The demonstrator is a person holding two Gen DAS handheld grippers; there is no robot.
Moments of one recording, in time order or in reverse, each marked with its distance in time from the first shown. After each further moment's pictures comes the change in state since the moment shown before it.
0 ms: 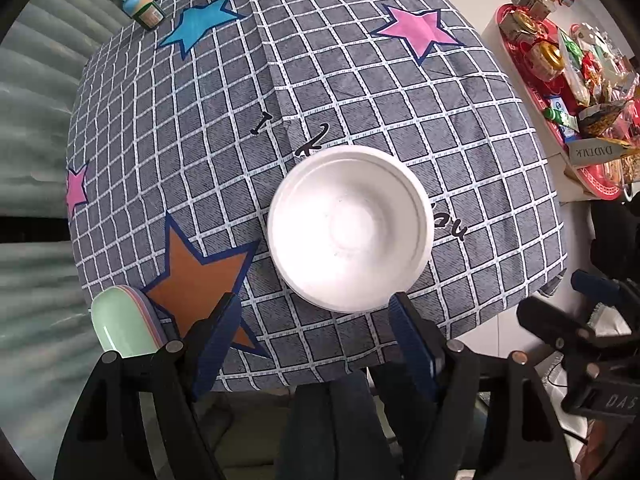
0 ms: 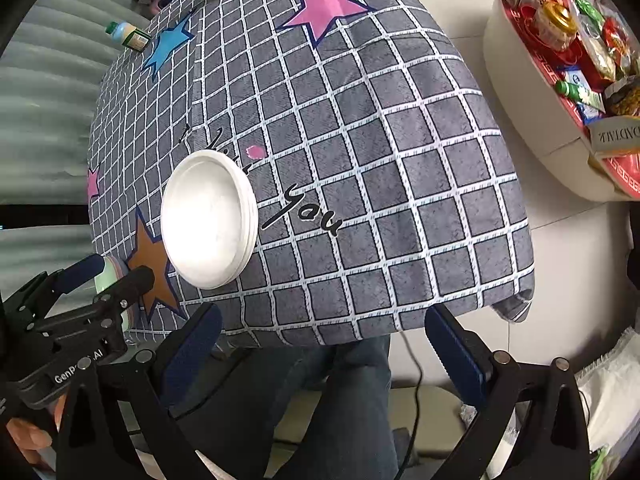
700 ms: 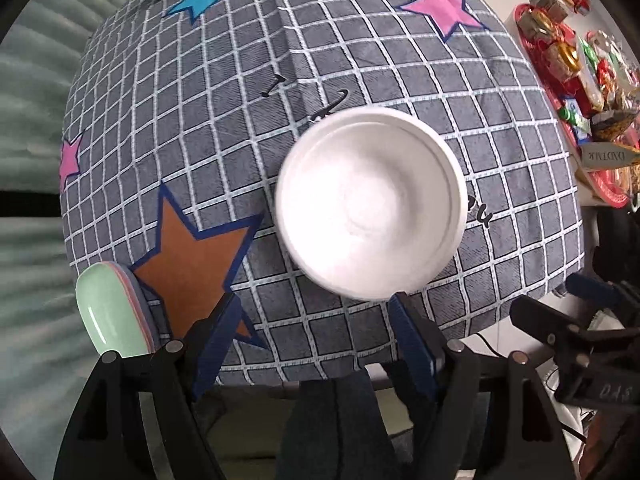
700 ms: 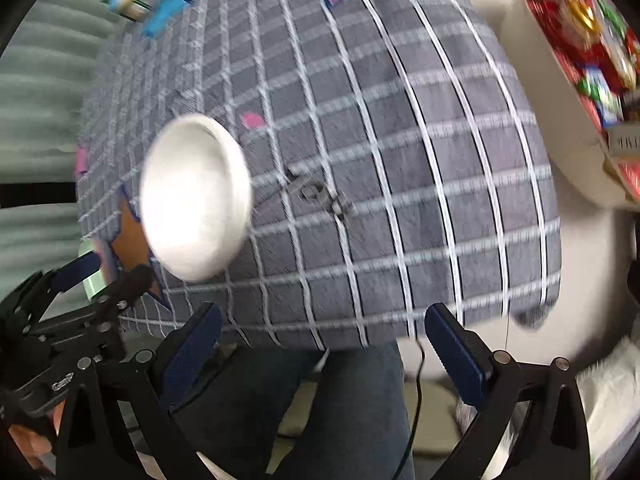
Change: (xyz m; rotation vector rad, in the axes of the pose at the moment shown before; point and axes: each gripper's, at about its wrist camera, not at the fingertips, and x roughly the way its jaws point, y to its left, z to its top) left arm 0.026 0.013 -0.015 -0.060 0.028 0.003; right arm 0.041 0.004 0.005 -0.014 0.088 0.000
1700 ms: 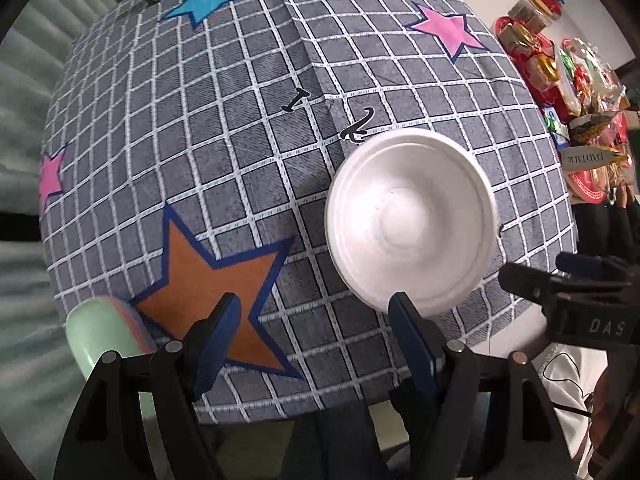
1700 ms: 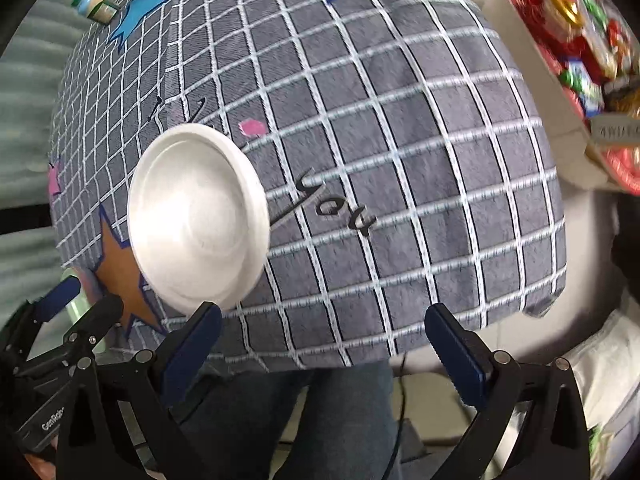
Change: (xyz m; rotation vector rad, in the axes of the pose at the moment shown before) left arm 0.026 0.052 0.012 0.052 -0.058 -0.116; right arm 0.019 0.046 0.035 0.051 -0.019 -0.125
